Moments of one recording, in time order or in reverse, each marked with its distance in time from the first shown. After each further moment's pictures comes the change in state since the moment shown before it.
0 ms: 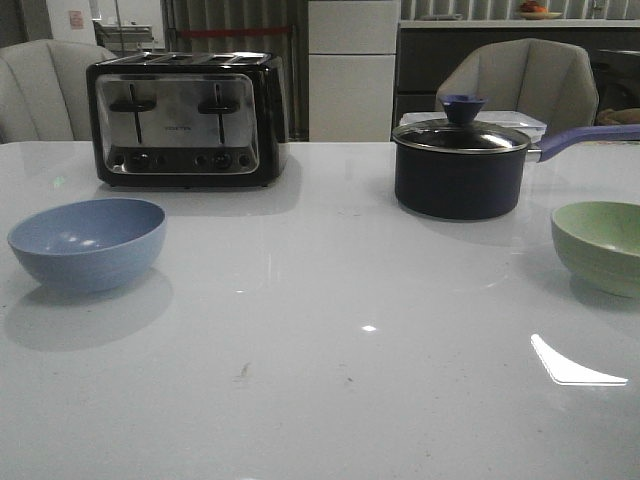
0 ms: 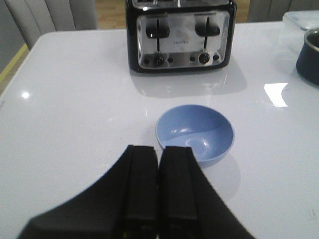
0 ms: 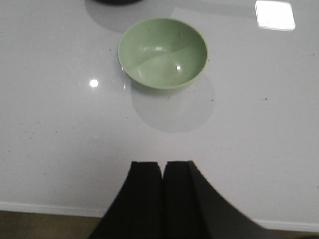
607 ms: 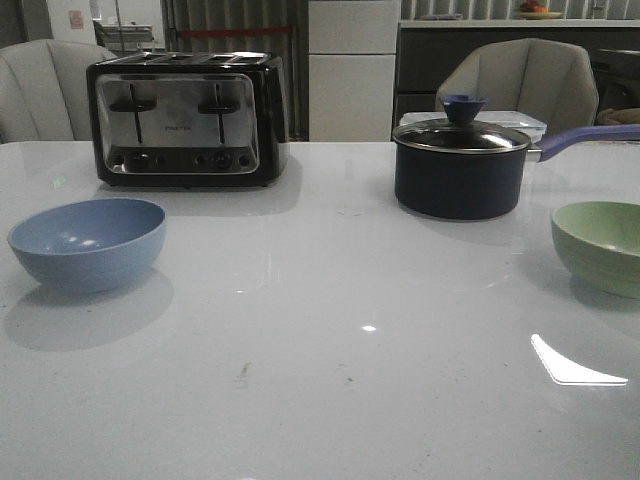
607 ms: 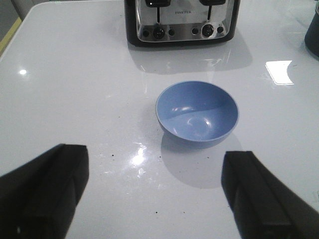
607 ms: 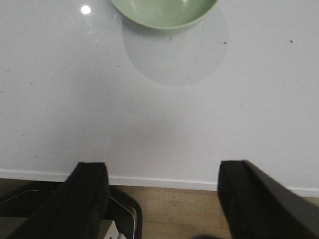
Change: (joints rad) left arm 0.000 0.050 0.015 0.004 0.002 0.000; right arm -0.018 0.248 -0.025 -0.009 0.041 0.000
